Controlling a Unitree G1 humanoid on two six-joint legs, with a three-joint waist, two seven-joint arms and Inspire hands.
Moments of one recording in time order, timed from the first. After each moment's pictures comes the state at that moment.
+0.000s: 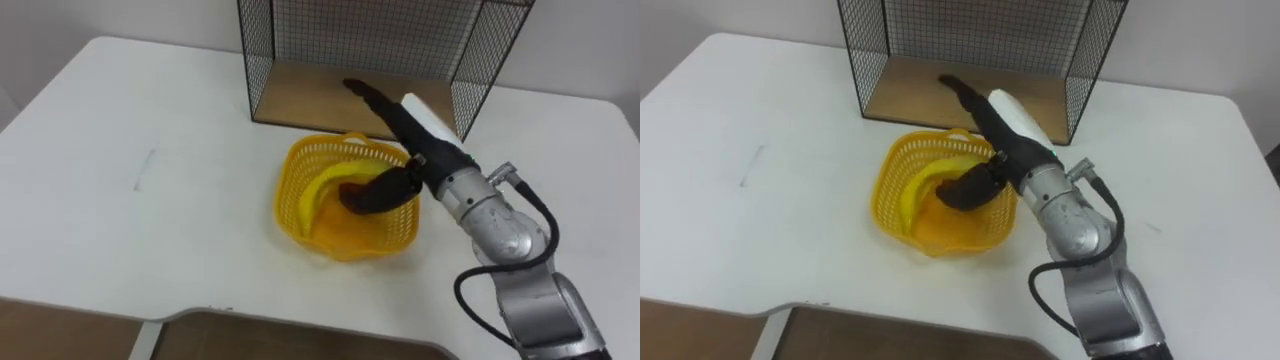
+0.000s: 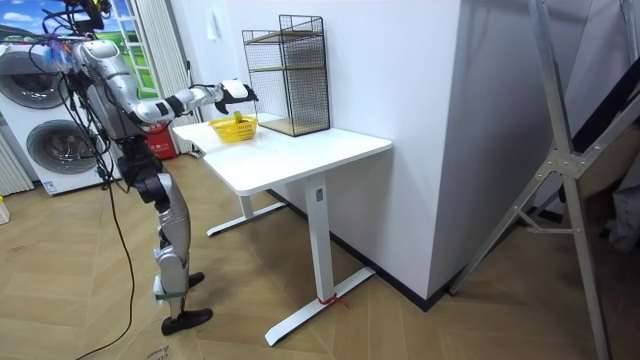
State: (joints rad) left arm 0.21 0.22 0.02 1.04 0.41 0.12 -0.03; right arm -0.14 -0.29 0.12 -0.15 -0.33 0.13 0.22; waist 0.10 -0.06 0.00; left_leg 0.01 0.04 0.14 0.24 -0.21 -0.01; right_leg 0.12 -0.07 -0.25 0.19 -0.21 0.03
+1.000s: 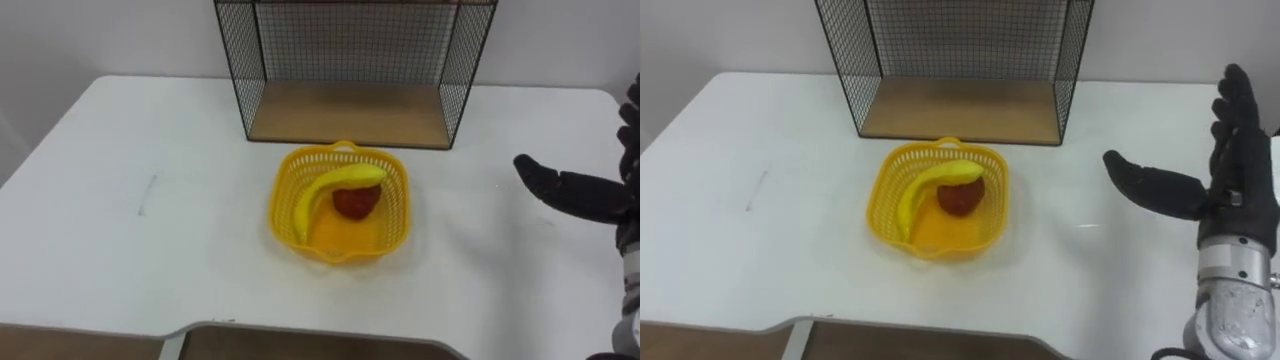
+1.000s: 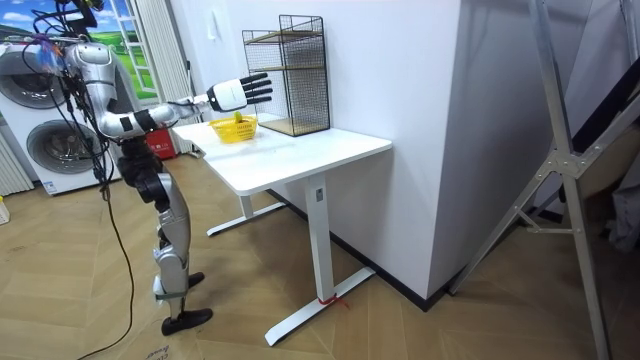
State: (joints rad) left arm 0.28 0.19 0.65 0.11 -0.01 -0.13 0.91; right arm 0.25 -0.32 -0.29 -0.28 0.11 0.03 -0.16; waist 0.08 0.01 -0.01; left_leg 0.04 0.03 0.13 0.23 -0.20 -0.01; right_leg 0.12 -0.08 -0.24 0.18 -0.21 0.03
